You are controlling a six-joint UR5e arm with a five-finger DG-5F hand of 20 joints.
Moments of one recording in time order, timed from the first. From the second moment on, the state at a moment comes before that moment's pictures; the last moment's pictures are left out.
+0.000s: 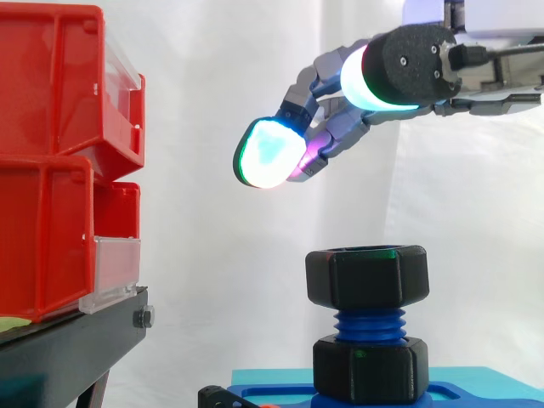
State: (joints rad) arm 0.24 -2.11 -1.22 -2.88 -1.22 -1.46
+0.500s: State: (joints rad) arm 0.26 -2.11 -1.22 -2.95 -1.22 -1.39
